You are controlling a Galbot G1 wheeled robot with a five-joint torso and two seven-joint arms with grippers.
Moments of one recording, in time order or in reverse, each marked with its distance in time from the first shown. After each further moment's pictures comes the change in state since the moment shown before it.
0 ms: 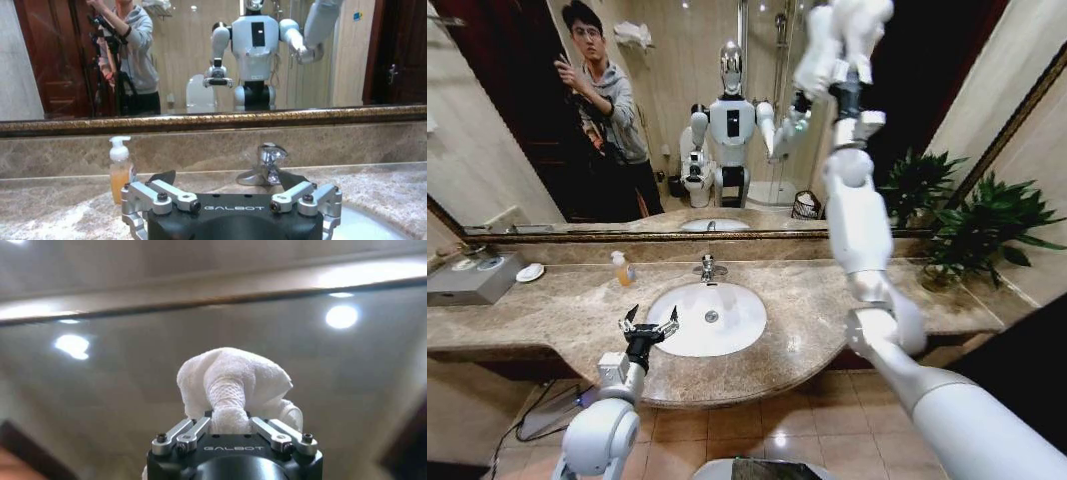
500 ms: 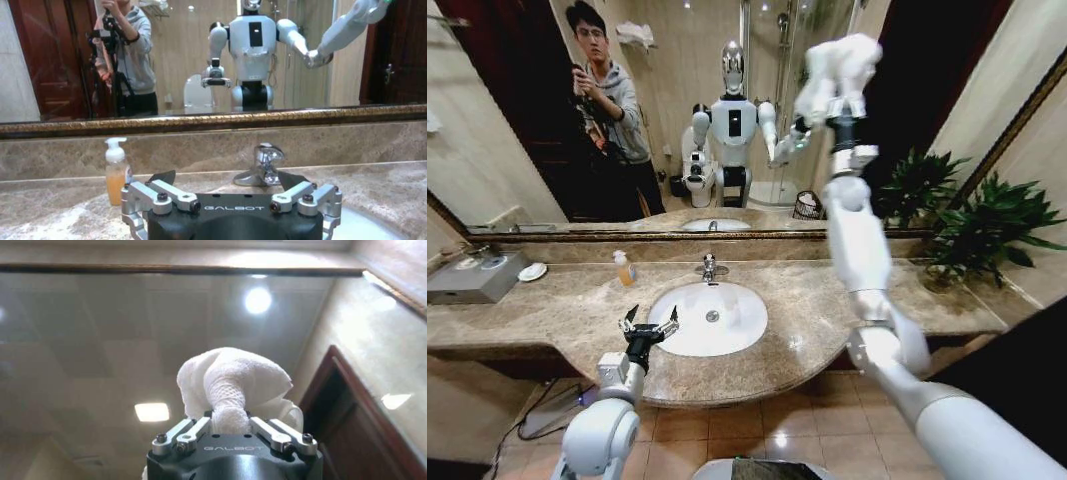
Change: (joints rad) left arm 0.000 0.000 0.000 0.000 0.000 0.000 0.000; right arm -0.073 -0.209 0.117 -0.073 0.158 0.052 0.017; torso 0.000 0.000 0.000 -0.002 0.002
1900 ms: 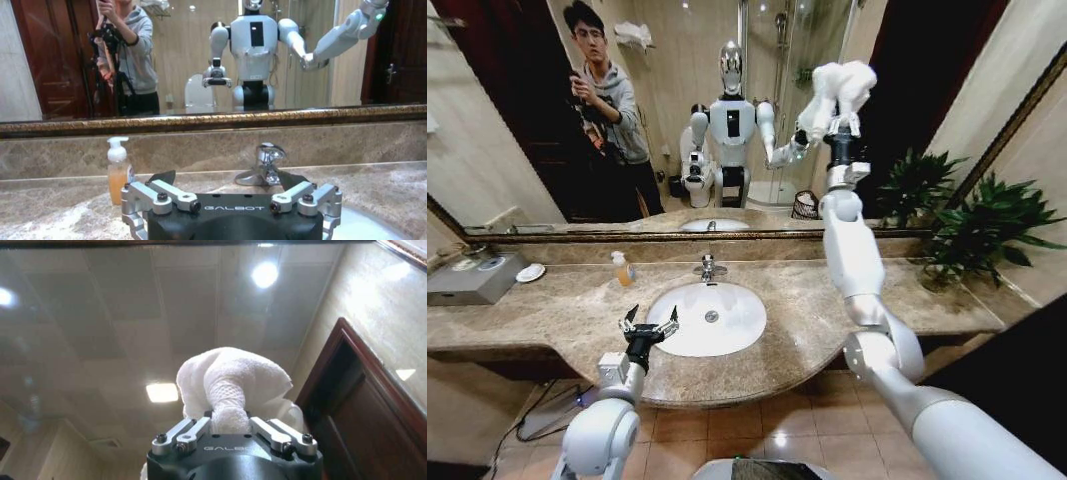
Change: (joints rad) left arm 0.000 0.000 0.000 0.000 0.000 0.000 0.000; right arm -0.058 0.083 -0.003 -0.061 -0.051 0.055 0.003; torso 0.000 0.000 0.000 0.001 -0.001
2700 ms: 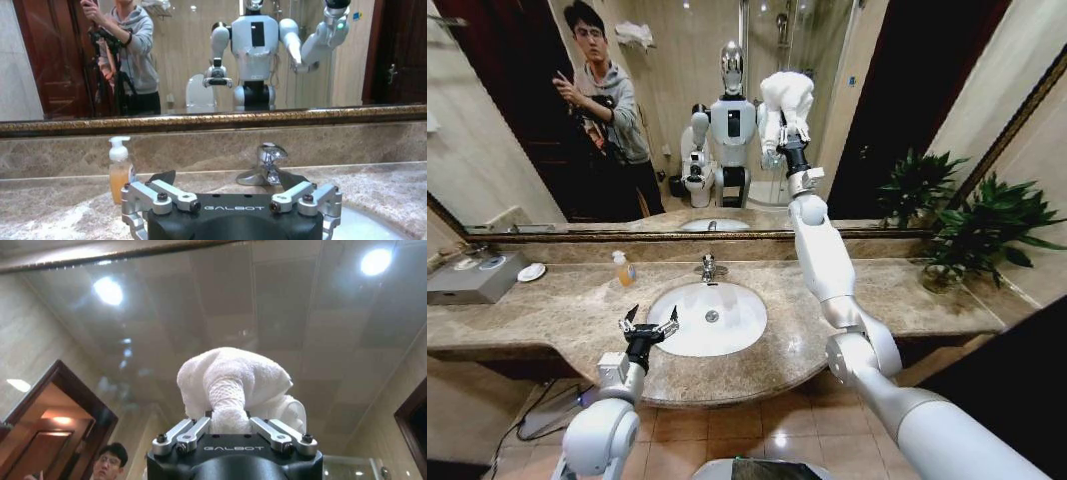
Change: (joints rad) left arm 0.000 0.000 0.000 0.000 0.000 0.000 0.000; right arm -0.041 0.130 -0.104 0.013 -0.160 0.030 -0.101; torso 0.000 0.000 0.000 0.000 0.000
